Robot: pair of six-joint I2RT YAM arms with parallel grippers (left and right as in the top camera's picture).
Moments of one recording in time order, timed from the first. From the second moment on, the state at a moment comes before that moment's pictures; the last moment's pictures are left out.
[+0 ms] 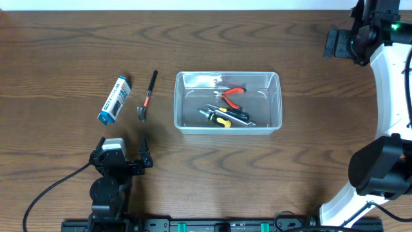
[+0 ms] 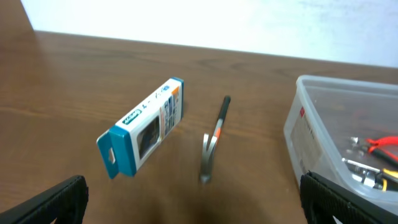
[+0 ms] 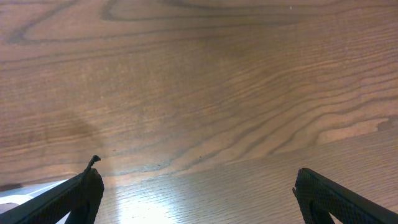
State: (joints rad) left arm -0.06 0.01 0.10 -0.32 -0.09 -0.12; right arm -0.14 1.89 1.86 -1.02 0.08 0.05
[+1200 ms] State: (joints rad) left arm -0.06 1.54 1.72 -1.29 -0.01 0.02; right arm -0.14 1.89 1.85 -1.02 0.07 0.05
